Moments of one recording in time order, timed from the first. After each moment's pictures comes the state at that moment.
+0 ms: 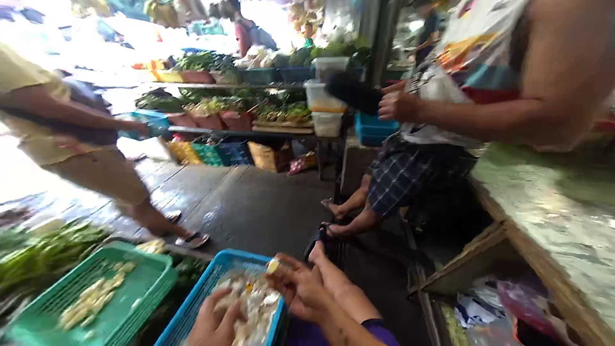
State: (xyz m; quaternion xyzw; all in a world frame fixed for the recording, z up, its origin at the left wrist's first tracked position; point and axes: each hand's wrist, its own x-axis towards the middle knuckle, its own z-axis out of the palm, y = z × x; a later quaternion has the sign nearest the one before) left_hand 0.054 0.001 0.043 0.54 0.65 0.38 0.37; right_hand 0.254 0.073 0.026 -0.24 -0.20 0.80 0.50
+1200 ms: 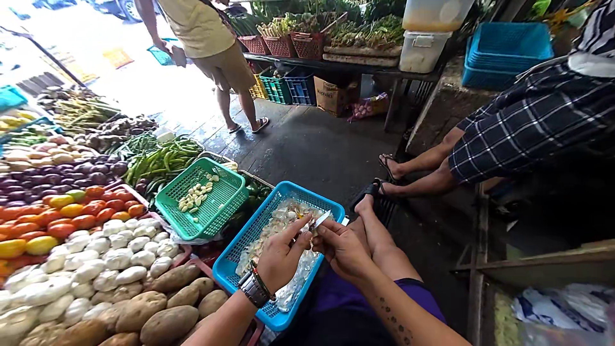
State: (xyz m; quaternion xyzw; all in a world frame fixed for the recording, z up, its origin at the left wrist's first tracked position) left_hand 0.053 -0.009 0.043 0.67 0.58 0.36 0.30; right_hand 0.225 0.034 0.021 -0.28 -0.24 0.83 0.43
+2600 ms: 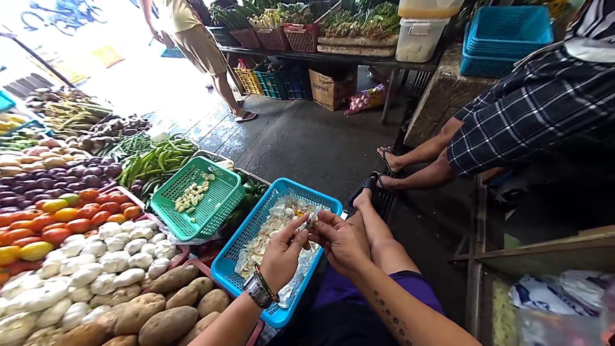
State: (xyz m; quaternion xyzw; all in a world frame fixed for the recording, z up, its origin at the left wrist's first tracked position) left_hand 0.063 -0.010 0.030 0.56 0.58 0.43 0.42; right_hand 0.217 0.038 0.011 -0.31 -0.19 0.80 0.48
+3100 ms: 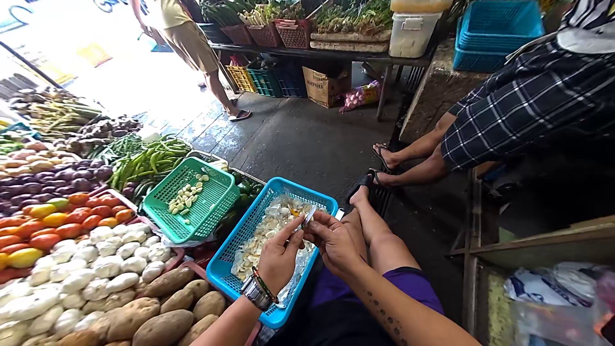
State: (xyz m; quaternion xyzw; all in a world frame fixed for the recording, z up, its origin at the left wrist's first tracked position) left_hand 0.067 -0.012 0.021 0.60 0.61 0.41 0.33; right_hand 0.213 0.034 0.007 -0.32 -0.18 0.79 0.49
